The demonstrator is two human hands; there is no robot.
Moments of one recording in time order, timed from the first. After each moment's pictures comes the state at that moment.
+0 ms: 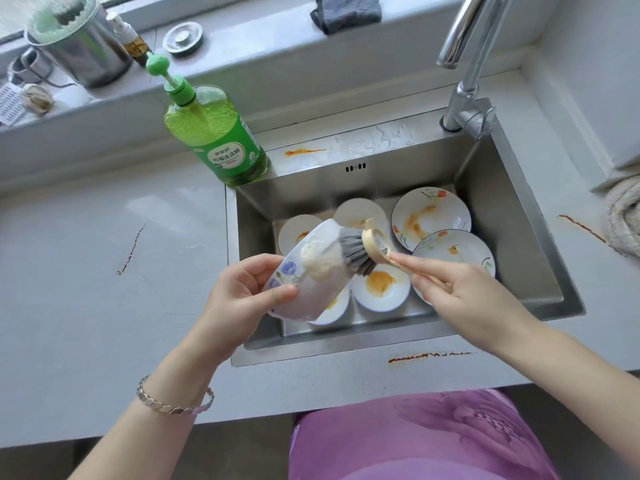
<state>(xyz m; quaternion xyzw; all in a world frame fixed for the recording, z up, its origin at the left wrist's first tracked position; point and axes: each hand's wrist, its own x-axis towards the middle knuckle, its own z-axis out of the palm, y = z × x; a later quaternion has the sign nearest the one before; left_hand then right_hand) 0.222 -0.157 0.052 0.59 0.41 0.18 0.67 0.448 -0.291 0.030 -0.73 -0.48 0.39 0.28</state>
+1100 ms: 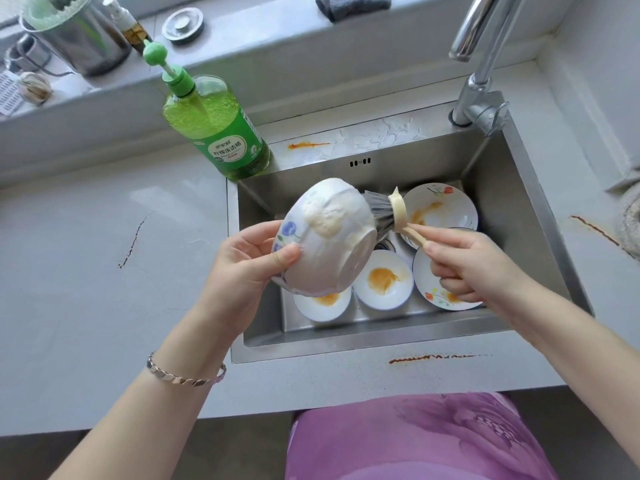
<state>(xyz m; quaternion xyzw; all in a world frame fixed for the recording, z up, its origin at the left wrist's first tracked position) 0.248 -0.140 0.059 0.49 0.41 0.25 0.72 0.475 -0.258 0.015 -0.65 -0.19 0.60 0.43</state>
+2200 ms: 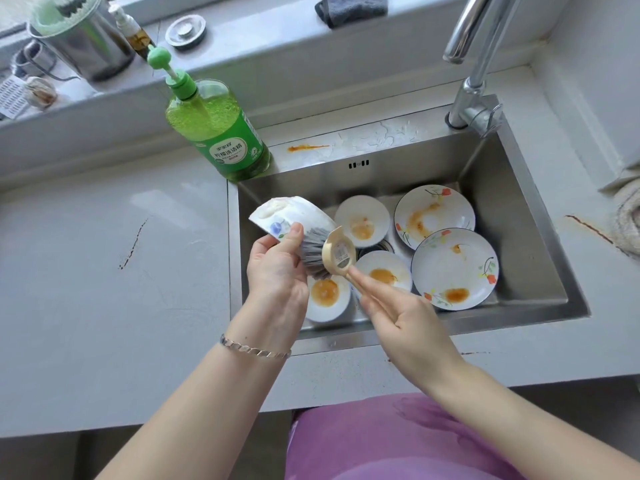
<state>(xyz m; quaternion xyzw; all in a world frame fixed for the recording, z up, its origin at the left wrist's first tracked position) 0.298 -0.155 0.036 0.14 0.59 0.41 0.68 0.384 -0.285 0.002 -0.70 -0.43 0.41 0.39</state>
